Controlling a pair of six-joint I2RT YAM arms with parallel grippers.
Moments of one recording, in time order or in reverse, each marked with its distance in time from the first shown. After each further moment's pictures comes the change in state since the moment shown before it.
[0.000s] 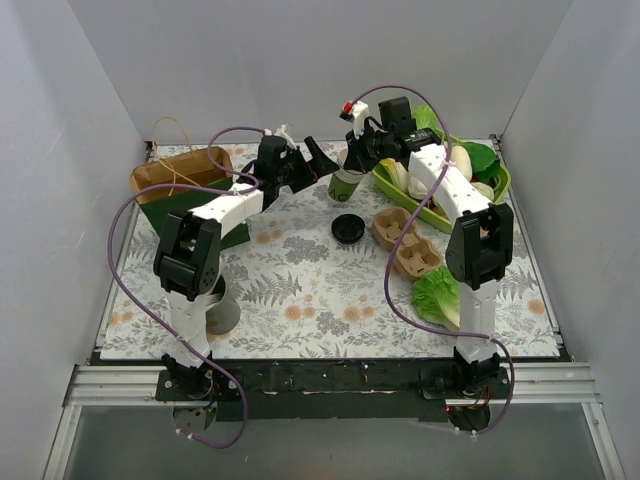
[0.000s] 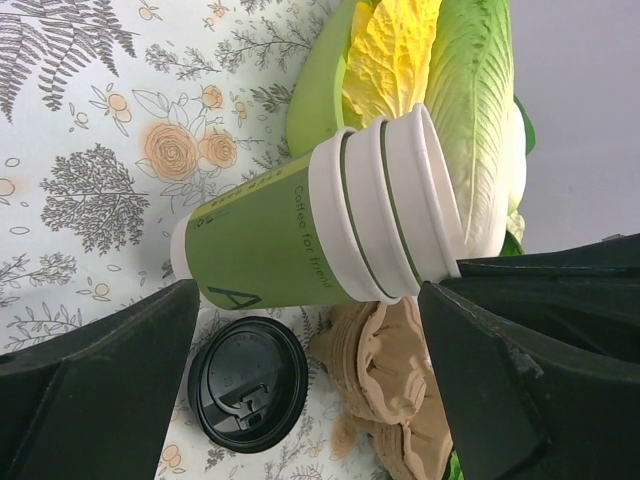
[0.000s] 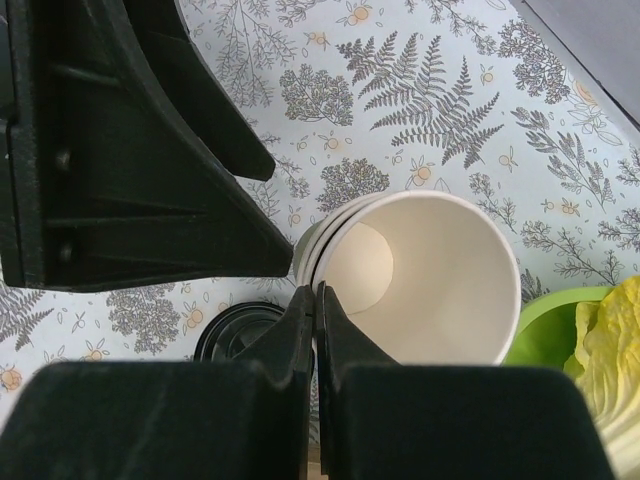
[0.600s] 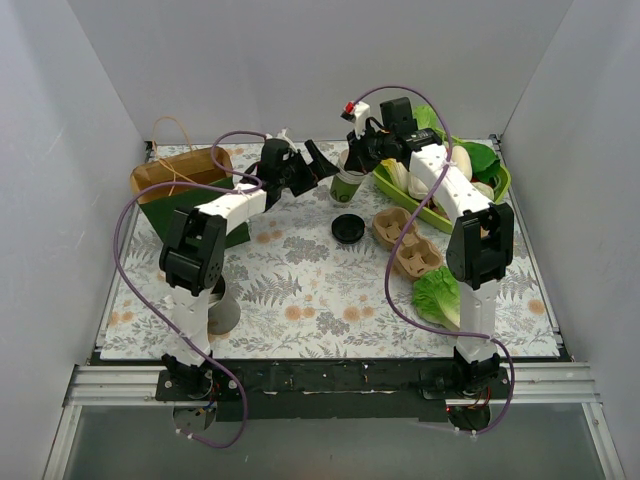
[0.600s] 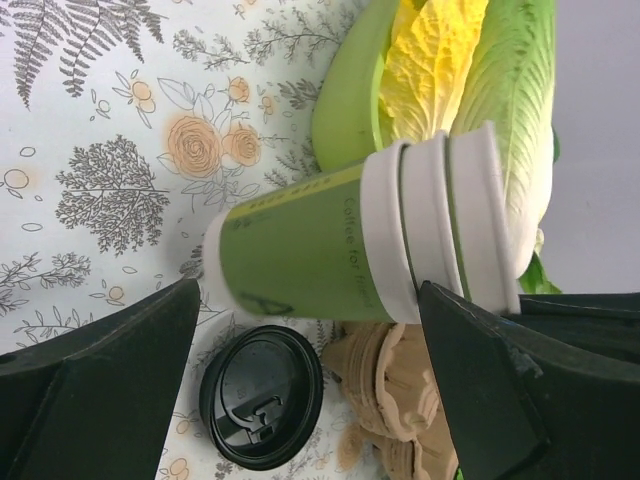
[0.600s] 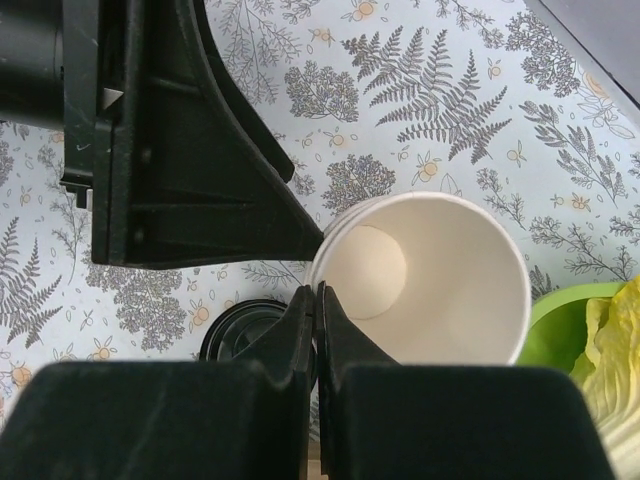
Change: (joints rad) left arm -0.001 0.054 0.019 0.002 -0.008 -0.035; right arm 0.000 0.000 -0.006 -0.002 -0.021 0.015
